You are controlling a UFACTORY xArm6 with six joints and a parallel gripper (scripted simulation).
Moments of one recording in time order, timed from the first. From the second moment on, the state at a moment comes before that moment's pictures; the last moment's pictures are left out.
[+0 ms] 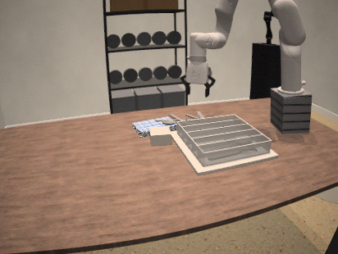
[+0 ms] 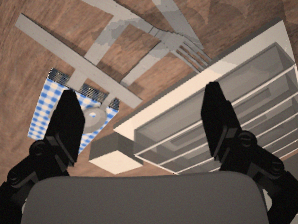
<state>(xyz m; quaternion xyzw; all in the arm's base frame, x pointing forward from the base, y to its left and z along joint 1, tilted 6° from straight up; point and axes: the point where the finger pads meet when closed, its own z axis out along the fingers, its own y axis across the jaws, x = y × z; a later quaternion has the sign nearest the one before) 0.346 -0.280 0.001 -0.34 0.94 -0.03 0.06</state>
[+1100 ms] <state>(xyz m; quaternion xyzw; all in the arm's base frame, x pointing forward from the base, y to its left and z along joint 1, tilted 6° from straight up) 0.343 -0.277 -0.039 0.41 0.90 0.03 0.10</state>
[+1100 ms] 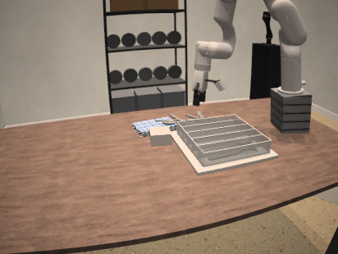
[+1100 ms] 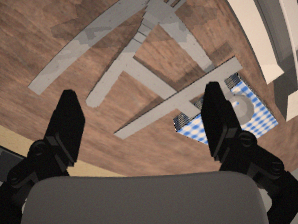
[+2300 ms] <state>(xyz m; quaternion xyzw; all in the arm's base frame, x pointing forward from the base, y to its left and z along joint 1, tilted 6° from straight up) 0.343 -0.277 -0.041 0.68 0.73 0.03 0.05</state>
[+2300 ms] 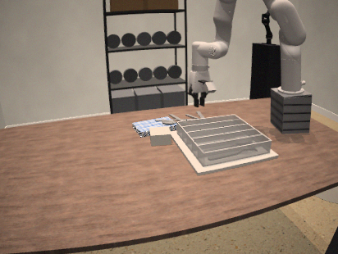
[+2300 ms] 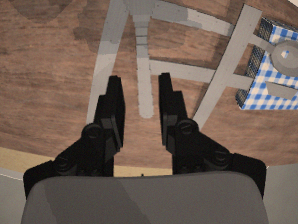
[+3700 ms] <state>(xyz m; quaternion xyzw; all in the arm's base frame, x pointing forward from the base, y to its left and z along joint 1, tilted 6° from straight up) 0.346 -0.278 -0.061 0.68 0.73 0.02 0.05</state>
